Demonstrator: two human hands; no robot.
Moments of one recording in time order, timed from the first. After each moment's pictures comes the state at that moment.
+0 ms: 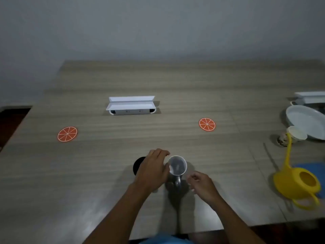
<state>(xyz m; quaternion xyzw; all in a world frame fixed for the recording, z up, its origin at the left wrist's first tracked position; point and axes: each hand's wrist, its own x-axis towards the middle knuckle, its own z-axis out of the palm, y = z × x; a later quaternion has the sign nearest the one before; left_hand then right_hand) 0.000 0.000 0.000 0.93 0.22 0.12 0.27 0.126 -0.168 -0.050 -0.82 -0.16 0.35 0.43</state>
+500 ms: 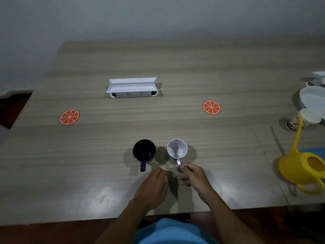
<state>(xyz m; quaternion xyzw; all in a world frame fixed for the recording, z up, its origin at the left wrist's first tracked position) -0.056 -0.059 -0.088 0.93 0.20 0.01 0.32 0.098 -0.171 -0.068 -0.71 -0.07 0.46 0.52</state>
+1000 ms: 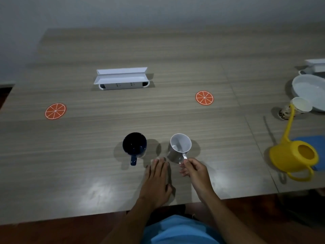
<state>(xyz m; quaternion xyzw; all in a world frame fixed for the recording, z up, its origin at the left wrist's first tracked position) -0.036 -0.097 -0.129 0.94 0.24 -0.13 0.19 0.098 -0.203 -0.086 -0.73 -0.06 0.36 0.59</state>
